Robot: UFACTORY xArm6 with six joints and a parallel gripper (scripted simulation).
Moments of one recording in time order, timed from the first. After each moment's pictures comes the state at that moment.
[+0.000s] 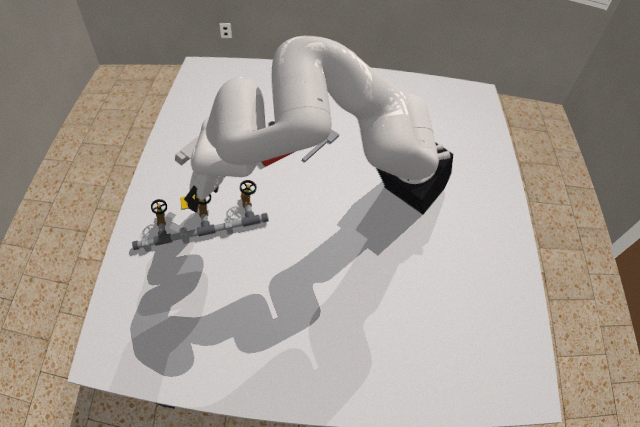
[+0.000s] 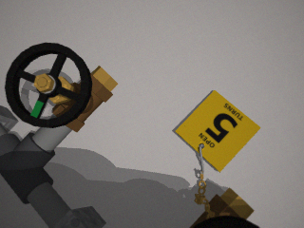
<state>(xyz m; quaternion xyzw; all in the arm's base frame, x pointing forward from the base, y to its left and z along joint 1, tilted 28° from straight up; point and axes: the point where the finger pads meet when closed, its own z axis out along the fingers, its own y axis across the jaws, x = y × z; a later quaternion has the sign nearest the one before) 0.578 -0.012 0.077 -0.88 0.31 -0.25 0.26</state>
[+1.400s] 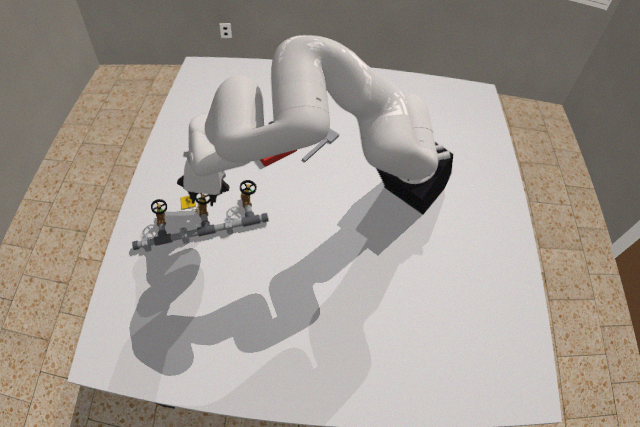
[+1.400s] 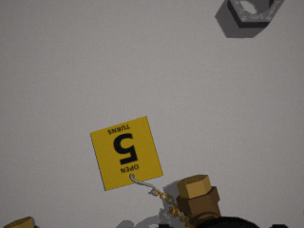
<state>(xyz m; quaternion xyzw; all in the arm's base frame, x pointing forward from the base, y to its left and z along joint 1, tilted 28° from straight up) 0.578 -0.012 0.078 -0.62 0.71 -0.05 0.31</state>
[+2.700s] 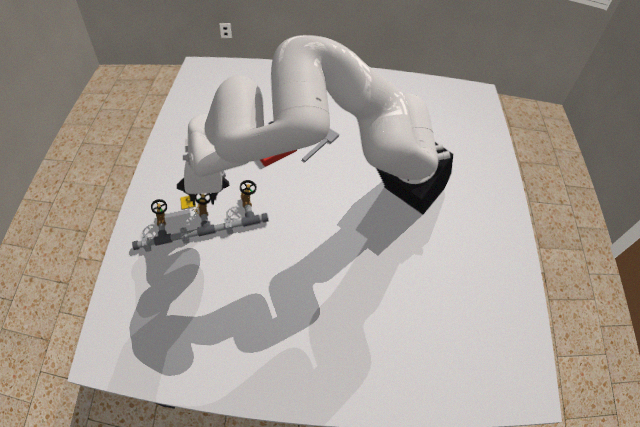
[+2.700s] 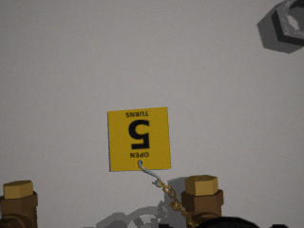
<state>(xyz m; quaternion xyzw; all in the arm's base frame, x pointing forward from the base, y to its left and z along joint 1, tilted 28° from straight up) 0.578 -0.012 0.078 -0.70 0.64 -0.08 0.30</state>
